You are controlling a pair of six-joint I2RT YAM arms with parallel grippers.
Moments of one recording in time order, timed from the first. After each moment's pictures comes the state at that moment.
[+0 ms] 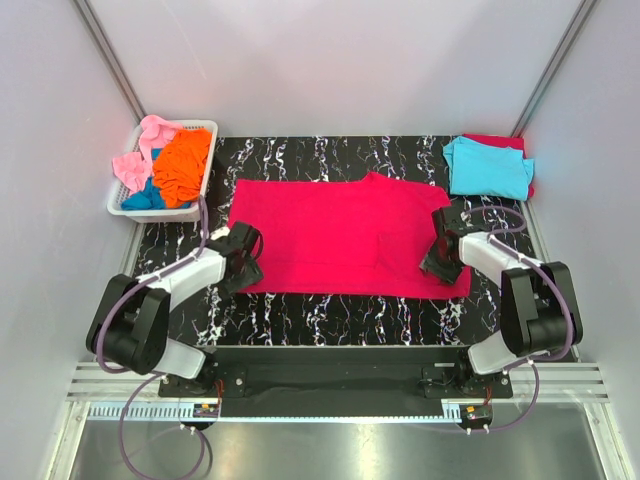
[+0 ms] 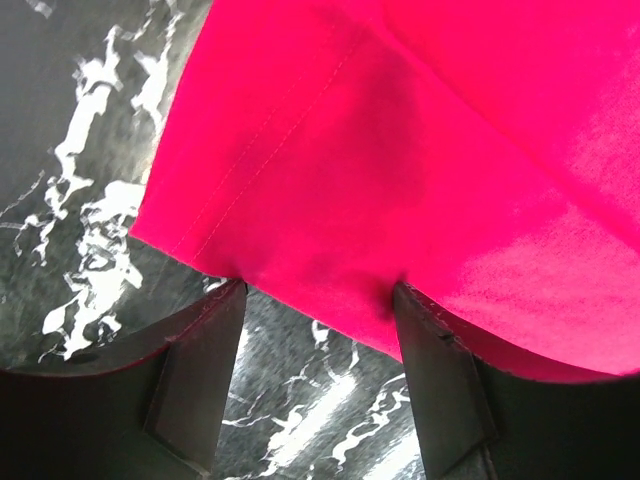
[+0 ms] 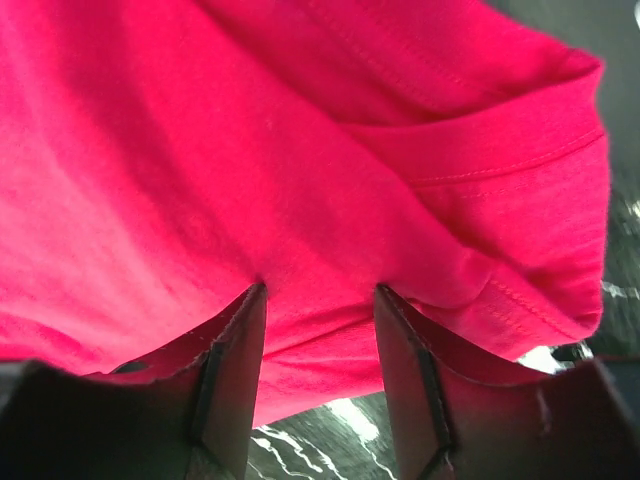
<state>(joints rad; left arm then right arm) -0.37 1.44 0.74 -0.60 -0.29 -0.90 0.16 1.54 0.83 -0.56 0.17 0.74</state>
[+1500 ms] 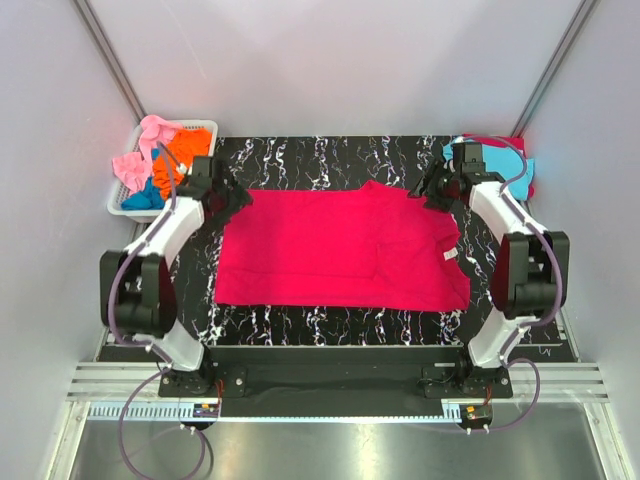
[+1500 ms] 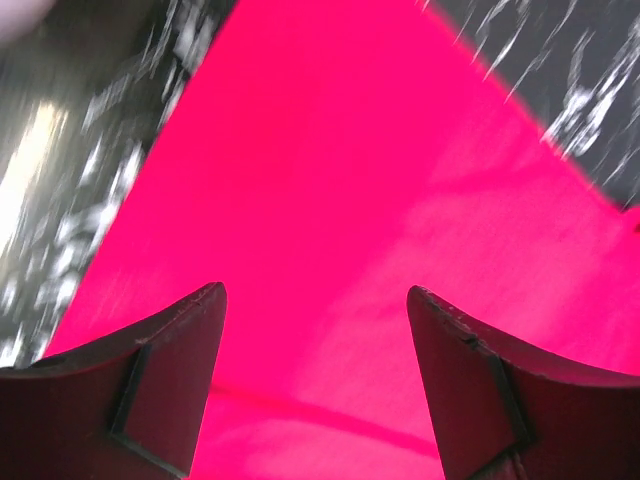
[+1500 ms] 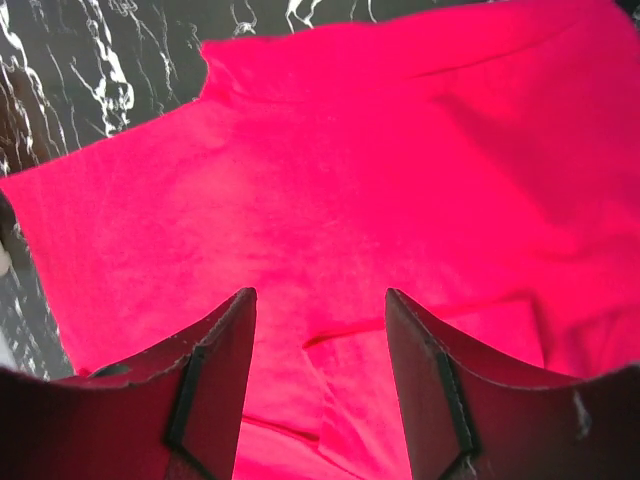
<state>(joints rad) -0.12 1.56 1.16 -0.50 -0.04 -0.77 0.06 1.72 1.33 -0.45 -0.22 0.55</state>
